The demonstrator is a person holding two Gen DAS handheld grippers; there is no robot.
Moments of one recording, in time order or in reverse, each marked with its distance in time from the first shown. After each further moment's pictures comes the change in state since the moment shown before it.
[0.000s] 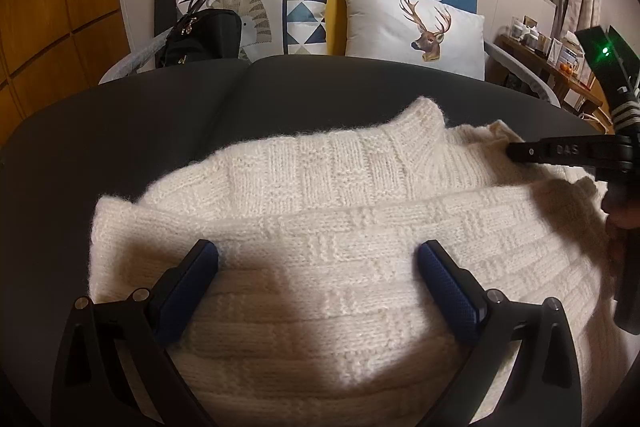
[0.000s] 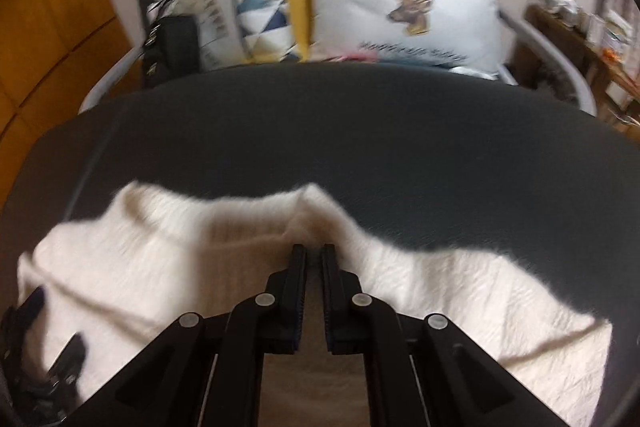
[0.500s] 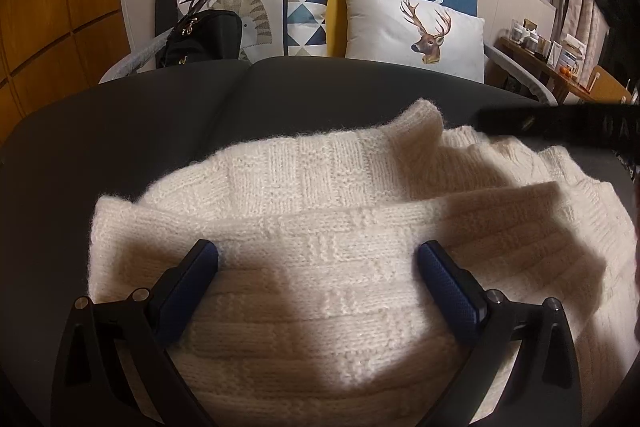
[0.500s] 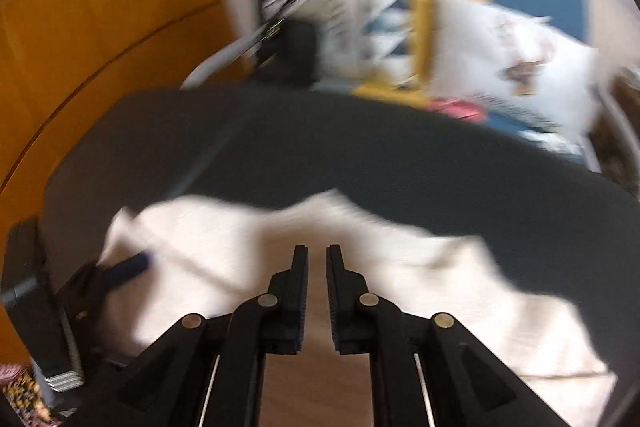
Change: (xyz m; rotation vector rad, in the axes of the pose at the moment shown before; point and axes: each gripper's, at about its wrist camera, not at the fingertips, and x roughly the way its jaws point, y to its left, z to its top) left arm 0.000 0.005 0.001 -0.009 -0.008 -0.013; right arm -0.049 0.106 0.006 -0.319 0.028 0.287
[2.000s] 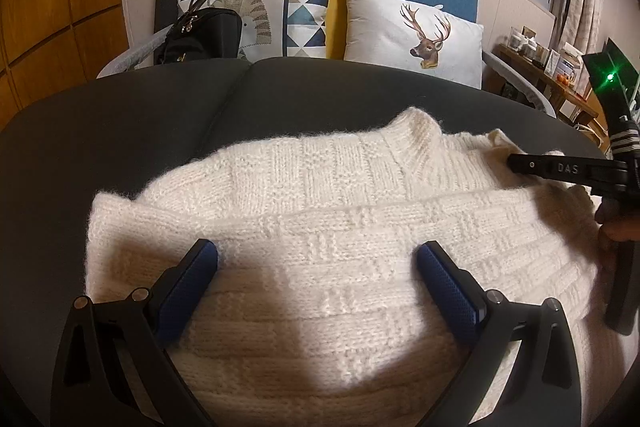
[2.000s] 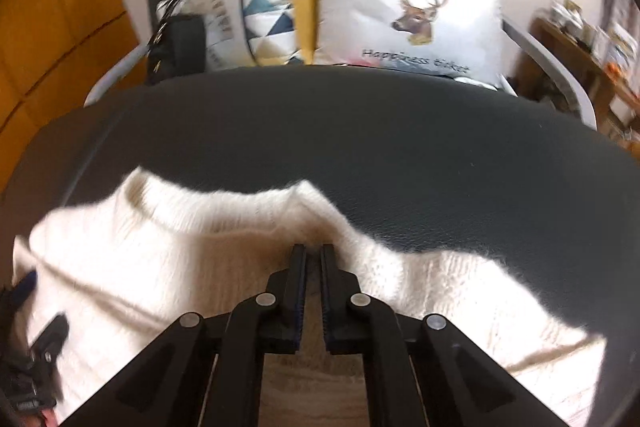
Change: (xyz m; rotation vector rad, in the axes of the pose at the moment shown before) left arm 0.001 0.001 -0.002 -0.026 -0.008 -0.021; right arm 0.021 -0.099 -0.048 0.253 -0.033 -0.279
